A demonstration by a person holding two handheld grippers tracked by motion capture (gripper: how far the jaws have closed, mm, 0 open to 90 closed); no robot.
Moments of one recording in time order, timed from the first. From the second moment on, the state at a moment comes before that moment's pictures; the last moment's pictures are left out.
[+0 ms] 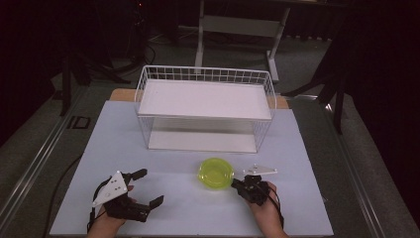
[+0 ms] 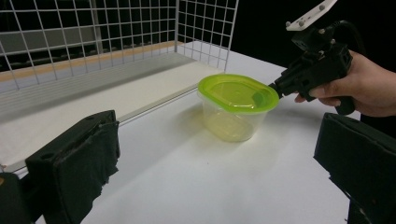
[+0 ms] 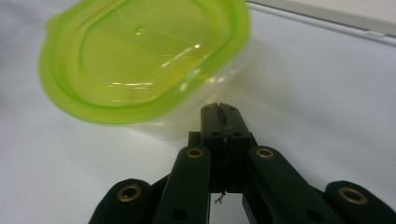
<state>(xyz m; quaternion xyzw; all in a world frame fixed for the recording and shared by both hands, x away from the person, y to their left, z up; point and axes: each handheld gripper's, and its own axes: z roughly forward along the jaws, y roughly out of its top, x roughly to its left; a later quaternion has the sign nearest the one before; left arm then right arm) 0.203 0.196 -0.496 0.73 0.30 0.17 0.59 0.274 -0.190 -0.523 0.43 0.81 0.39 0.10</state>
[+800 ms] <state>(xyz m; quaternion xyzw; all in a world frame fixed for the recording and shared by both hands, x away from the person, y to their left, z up) 0.204 0.197 -0.497 0.73 0.30 0.17 0.59 0.300 -0.140 -0.530 0.42 0.82 0.39 0.07</state>
